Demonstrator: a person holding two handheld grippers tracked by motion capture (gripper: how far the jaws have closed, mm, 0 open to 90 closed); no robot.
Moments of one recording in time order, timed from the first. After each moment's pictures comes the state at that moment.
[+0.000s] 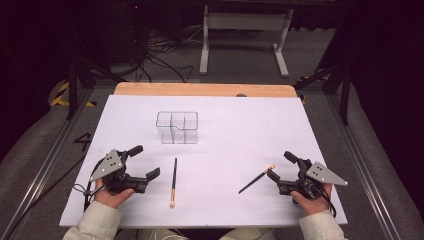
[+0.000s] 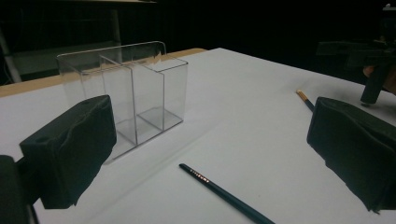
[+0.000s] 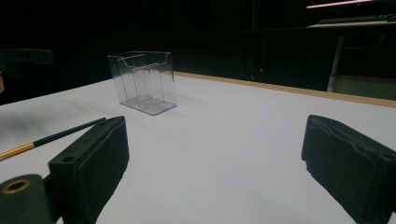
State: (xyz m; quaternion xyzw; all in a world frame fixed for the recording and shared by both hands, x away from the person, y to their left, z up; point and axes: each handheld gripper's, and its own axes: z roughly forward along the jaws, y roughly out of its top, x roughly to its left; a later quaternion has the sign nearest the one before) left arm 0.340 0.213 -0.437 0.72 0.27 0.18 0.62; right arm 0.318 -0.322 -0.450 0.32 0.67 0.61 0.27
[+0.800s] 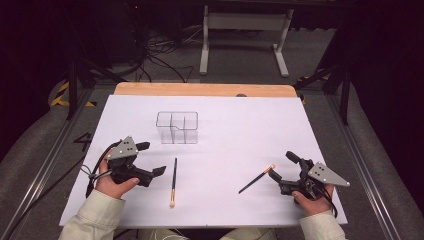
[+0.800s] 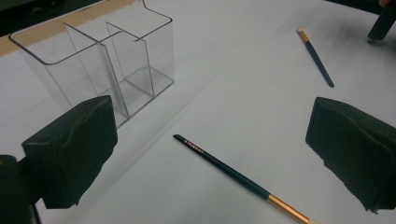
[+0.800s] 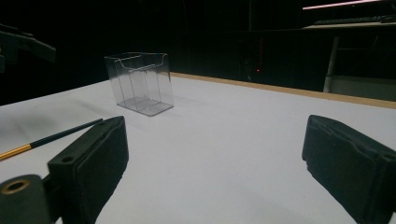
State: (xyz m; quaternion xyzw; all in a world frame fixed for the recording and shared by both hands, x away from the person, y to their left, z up) left arm 0.357 0.192 -0.392 0.83 0.26 0.13 0.48; right arm 0.316 -0.324 -0.448 0.33 0.67 0.61 0.27
